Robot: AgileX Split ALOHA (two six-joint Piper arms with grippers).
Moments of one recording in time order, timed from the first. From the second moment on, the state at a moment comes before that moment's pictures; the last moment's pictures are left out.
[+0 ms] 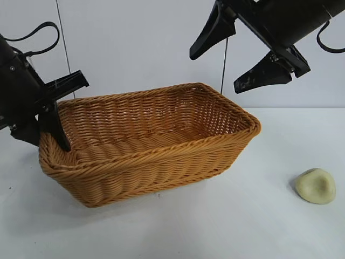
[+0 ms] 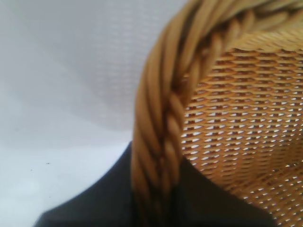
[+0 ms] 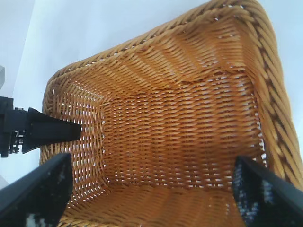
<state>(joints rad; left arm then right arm) -0.24 1.98 -1.39 -0.49 0.95 -0.19 0.23 1.63 -1.13 0.86 0.72 -0.34</state>
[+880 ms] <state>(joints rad) -0.24 2.12 -1.44 -0.48 0.91 -0.05 0.23 1.63 -1.13 0.86 0.72 -0.33</state>
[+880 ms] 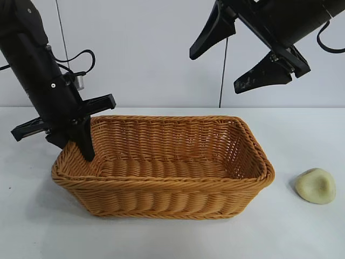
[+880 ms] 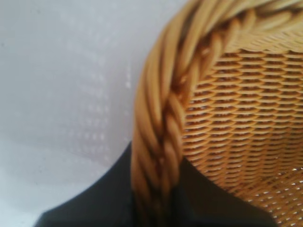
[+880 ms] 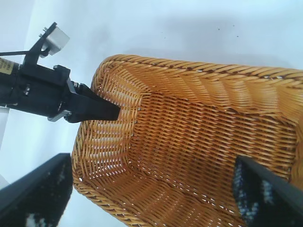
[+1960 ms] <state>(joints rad) -0.24 1.93 -1.56 -0.19 1.15 -0.05 0.23 1.63 -1.13 0.86 0.72 -0.33</state>
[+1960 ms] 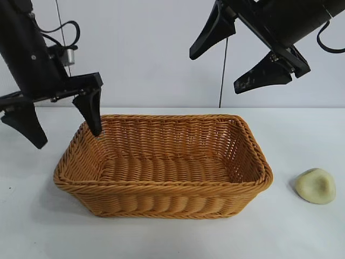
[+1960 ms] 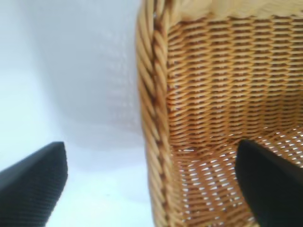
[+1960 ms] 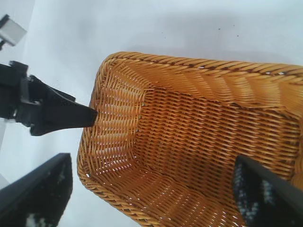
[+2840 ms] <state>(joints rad) -0.04 1.86 -1.66 -0.05 1.21 -0.05 0.23 1.63 -1.13 0.86 0.72 -0.33</state>
